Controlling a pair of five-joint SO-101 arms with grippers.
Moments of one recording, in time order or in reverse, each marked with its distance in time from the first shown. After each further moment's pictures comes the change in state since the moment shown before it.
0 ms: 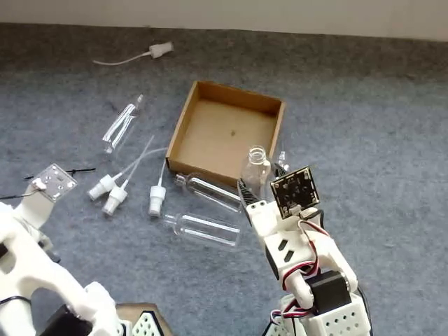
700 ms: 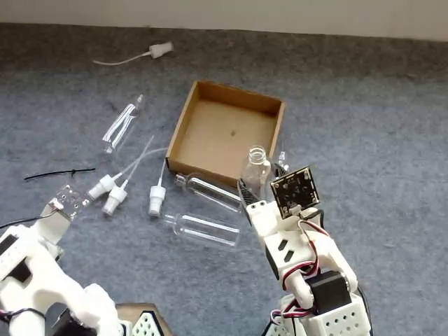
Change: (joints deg) left arm -4.3 -1.0 19.3 -23.9 0.6; right arm 0.0 0.0 0.0 0.0 0.0
